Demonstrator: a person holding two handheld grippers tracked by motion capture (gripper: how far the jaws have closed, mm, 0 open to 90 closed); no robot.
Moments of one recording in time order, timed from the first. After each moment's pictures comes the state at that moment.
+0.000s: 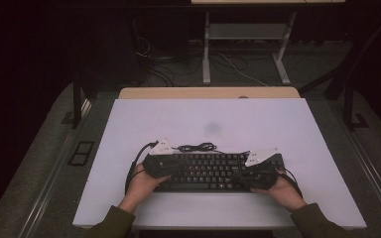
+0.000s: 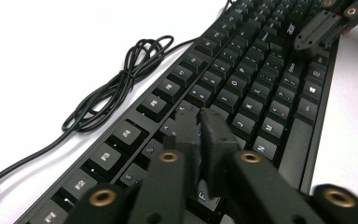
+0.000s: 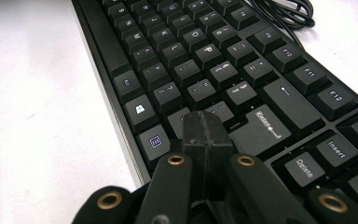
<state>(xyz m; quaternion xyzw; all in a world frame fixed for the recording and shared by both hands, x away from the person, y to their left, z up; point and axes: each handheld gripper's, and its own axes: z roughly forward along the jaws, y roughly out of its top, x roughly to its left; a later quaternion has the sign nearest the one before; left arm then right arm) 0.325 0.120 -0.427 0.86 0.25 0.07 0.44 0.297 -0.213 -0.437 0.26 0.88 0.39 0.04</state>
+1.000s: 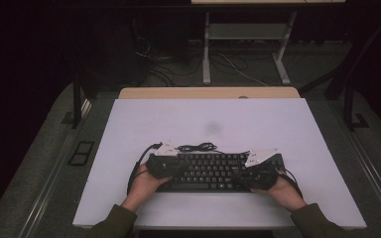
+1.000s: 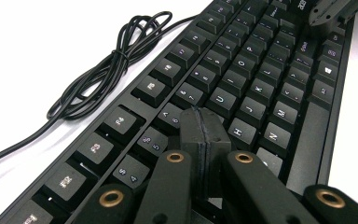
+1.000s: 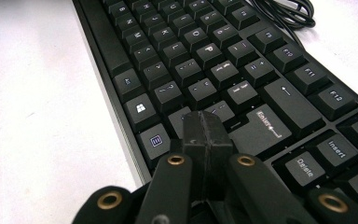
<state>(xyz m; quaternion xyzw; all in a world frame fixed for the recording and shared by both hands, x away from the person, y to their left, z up) 0.329 0.115 -0.437 0.87 0.25 0.07 0.42 0.296 -0.213 -0.437 0.26 0.88 0.39 0.04</state>
